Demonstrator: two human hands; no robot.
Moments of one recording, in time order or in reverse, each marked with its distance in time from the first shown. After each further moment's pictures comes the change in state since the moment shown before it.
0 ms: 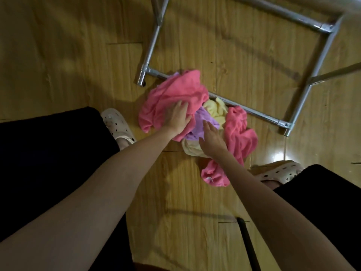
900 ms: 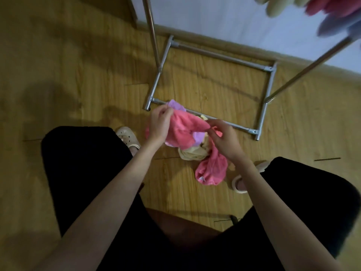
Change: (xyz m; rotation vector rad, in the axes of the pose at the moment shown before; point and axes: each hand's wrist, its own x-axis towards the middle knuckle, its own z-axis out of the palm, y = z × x) left_hand -0.149 0.109 -0.185 -1.077 0.407 -0.212; right_hand -0.186 -0.039 -0.138 0.552 0.482 -0.311
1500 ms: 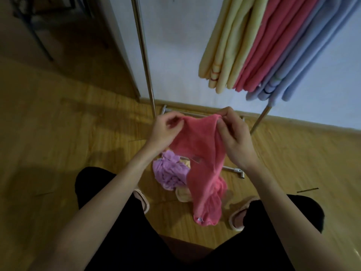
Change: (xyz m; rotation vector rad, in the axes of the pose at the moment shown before) left_hand -0.074 0.180 -0.020 0.163 -0.283 0.542; right_hand -0.085 -0.216 -0.122 0.161 0.260 -0.492
